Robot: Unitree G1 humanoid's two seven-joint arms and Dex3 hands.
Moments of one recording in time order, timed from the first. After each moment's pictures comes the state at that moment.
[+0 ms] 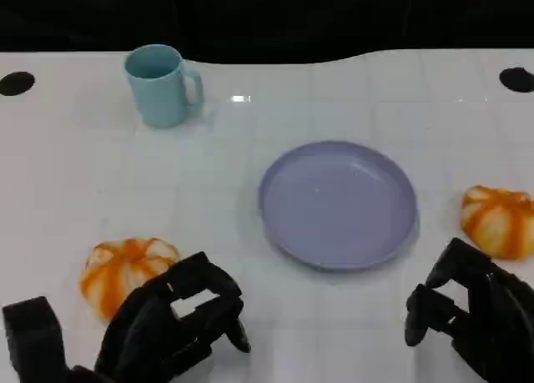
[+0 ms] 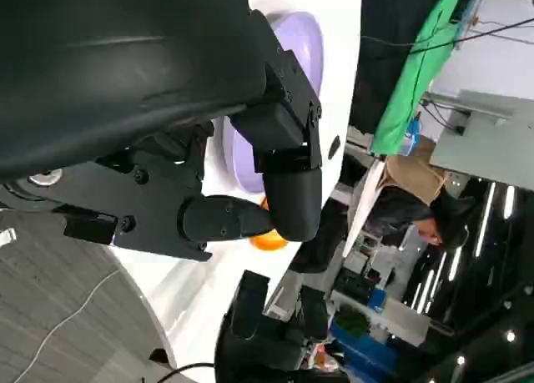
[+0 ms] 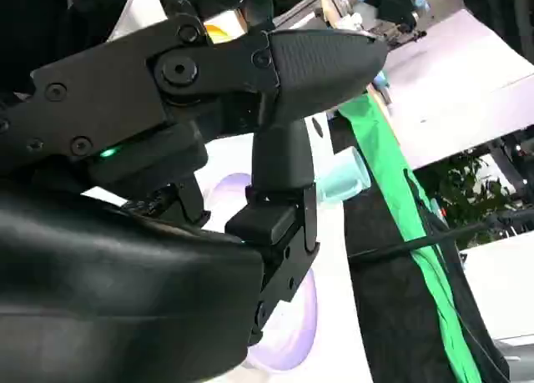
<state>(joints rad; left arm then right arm) 0.09 0.00 0.01 0.13 -0.47 0.01 -0.61 0.20 -0.02 -0.08 -0.14 0.50 0.18 0.42</state>
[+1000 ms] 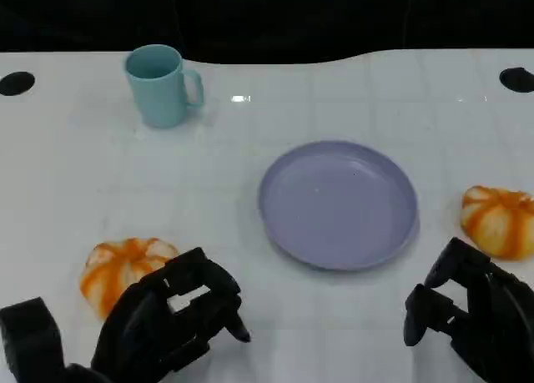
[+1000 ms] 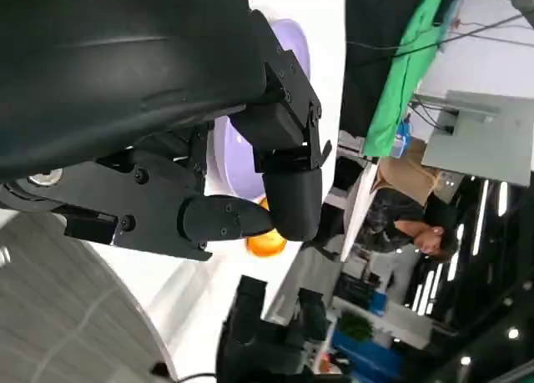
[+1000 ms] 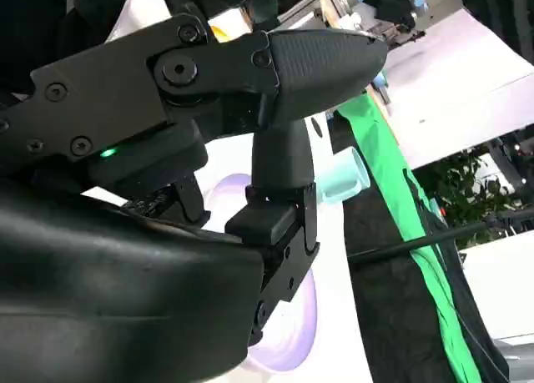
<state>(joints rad) 0.09 0.01 0.02 0.13 -0.43 -0.07 -0.61 0.20 -0.01 -0.08 -0.14 0.50 0.18 0.42</state>
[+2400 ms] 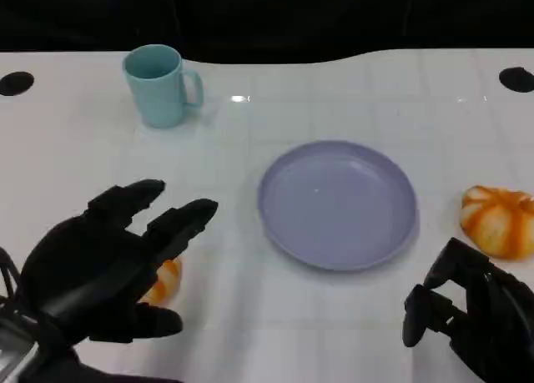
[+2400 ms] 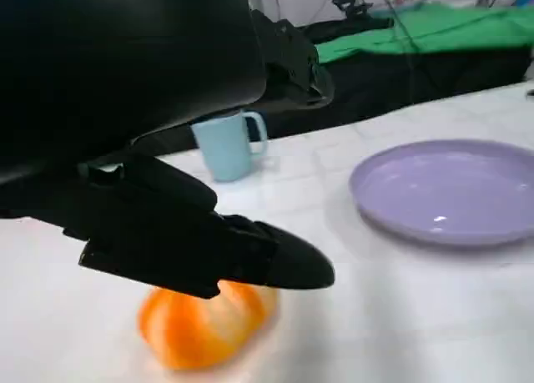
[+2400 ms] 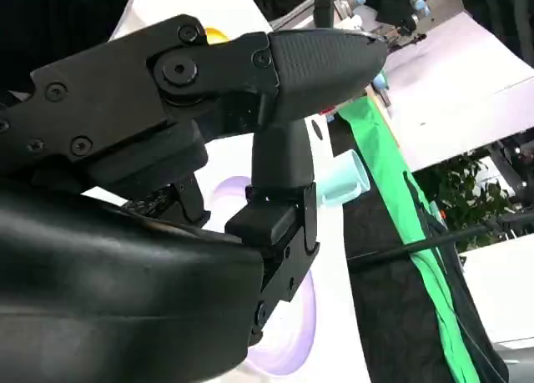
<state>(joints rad) 0.09 0.49 -0.07 -0.46 0.90 -0.15 -0.33 0.20 -0.01 -0.08 -0.15 0.50 0.18 0.42</state>
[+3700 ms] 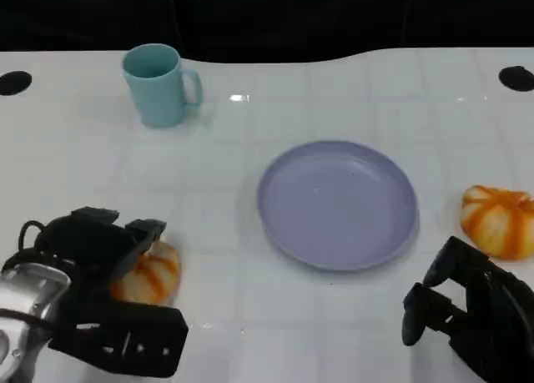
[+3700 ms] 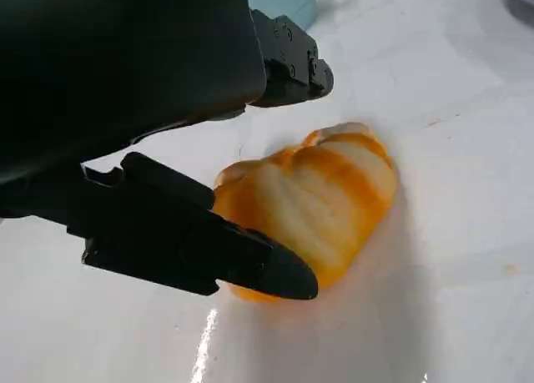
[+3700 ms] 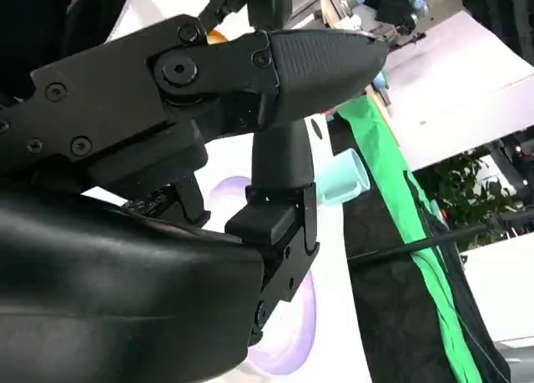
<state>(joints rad) -0.26 0.51 -0.31 0.19 1.00 -0.05 -0.34 0.20 -0.01 -0.08 -0.16 0.50 0.19 0.42</state>
